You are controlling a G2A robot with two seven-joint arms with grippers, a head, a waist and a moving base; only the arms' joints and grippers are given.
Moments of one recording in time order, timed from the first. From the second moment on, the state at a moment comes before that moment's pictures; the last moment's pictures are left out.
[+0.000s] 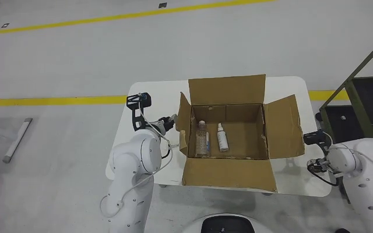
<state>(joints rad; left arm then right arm) 0.98 -1.46 -1.30 -1.96 1.49 0.36 -1.31 -1.25 -1.15 1.66 -1.59 -1.27 -0.15 1.54</state>
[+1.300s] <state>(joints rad) 0.98 -1.46 -1.30 -1.96 1.49 0.36 -1.31 -1.23 -1.12 1.64 -1.55 -1.22 -0.09 1.47</state>
